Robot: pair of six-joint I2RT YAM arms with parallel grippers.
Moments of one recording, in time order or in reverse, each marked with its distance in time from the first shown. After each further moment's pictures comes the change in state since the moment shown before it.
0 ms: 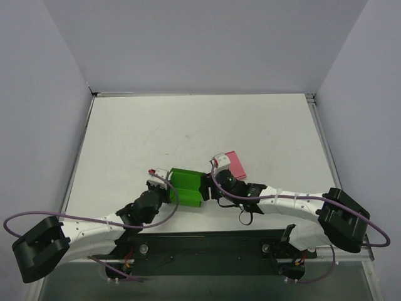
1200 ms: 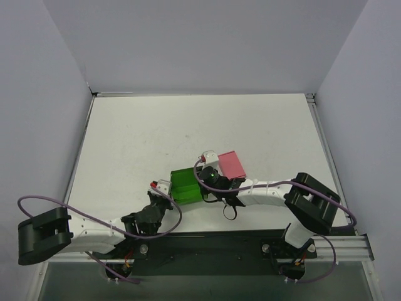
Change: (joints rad) left arm -0.267 0.015 -0.068 0.232 -0.351 0.111; right arm 0.031 0.275 0.140 0.068 0.122 0.068
